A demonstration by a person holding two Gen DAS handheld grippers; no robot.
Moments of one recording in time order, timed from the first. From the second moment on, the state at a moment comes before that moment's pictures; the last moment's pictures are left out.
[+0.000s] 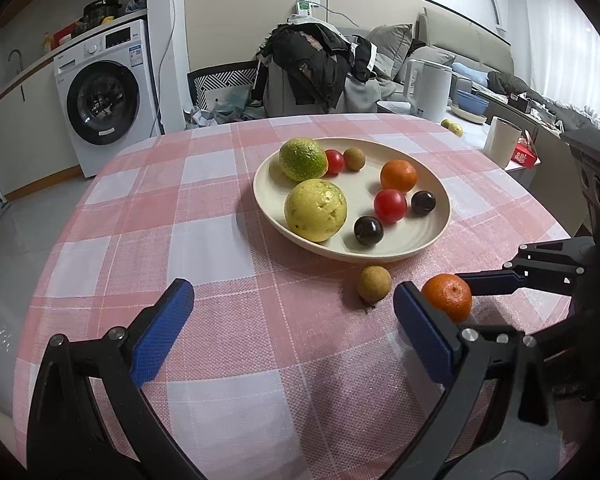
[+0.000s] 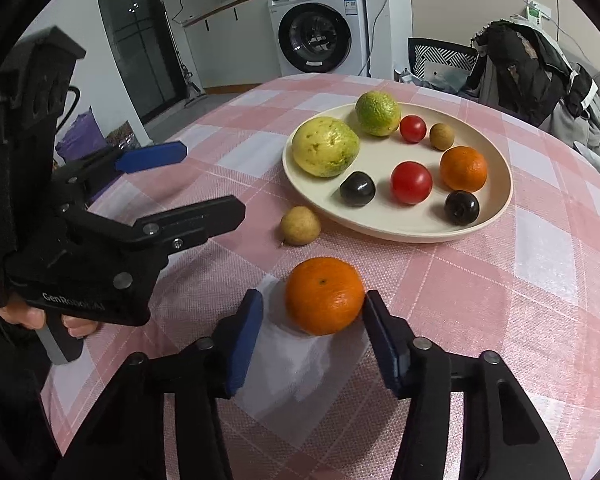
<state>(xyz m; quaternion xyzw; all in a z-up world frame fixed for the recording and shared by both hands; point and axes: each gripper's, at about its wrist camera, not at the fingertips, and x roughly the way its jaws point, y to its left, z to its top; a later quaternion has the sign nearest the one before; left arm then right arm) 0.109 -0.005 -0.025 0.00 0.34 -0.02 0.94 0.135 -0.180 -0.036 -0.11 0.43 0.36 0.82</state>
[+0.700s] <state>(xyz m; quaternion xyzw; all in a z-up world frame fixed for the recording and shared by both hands) 0.111 -0.009 -0.029 0.00 0.35 -0.04 0.93 0.145 -0.202 -0.009 -0.05 0.39 0.34 0.85</state>
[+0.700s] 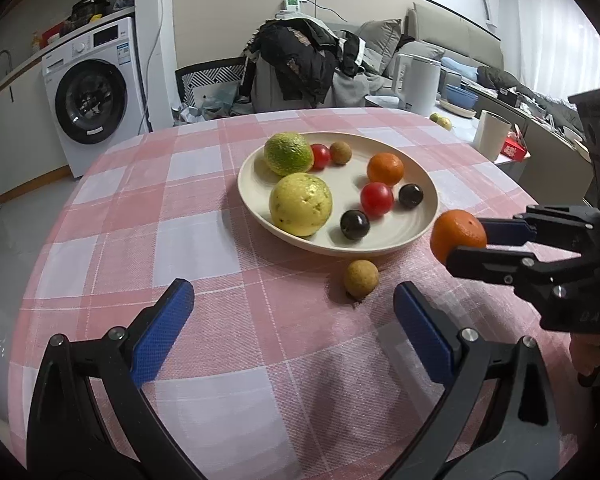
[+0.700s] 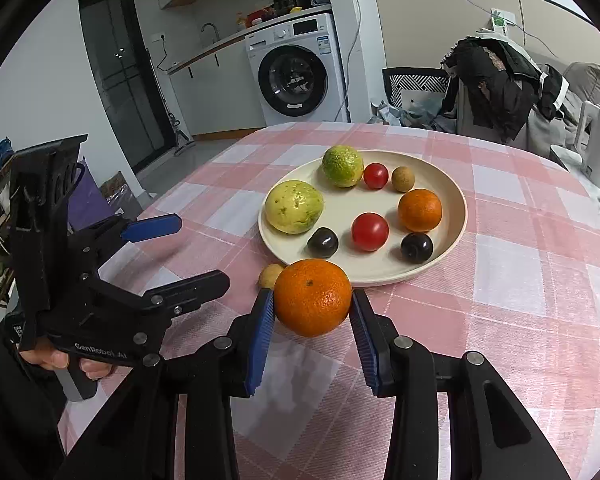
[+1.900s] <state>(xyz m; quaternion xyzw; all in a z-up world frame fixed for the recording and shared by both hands) 0.158 -0.063 -0.054 0.03 0.43 -0.10 0.89 0.150 -0.222 -0.001 -0.03 0.38 0.33 0.86</state>
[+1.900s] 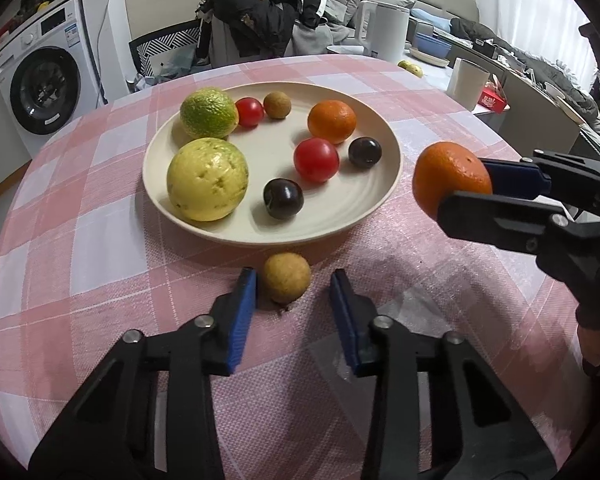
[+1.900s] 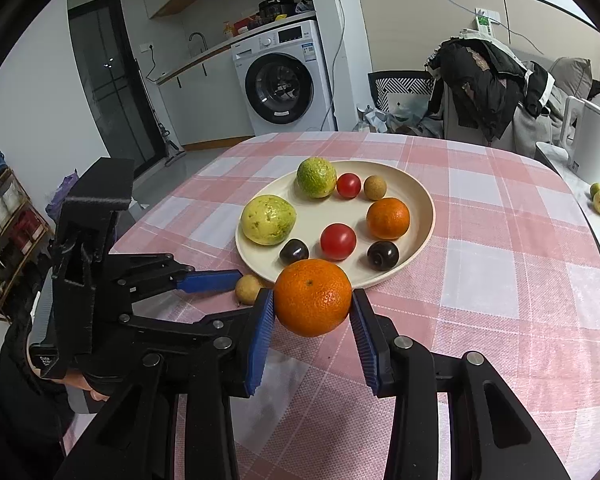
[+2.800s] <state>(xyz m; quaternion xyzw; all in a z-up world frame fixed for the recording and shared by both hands) 0.132 -0.034 -0.010 -0.01 0.37 -0.09 0.92 0.160 -0.231 -0.003 -0.01 0.38 0.31 0.87</state>
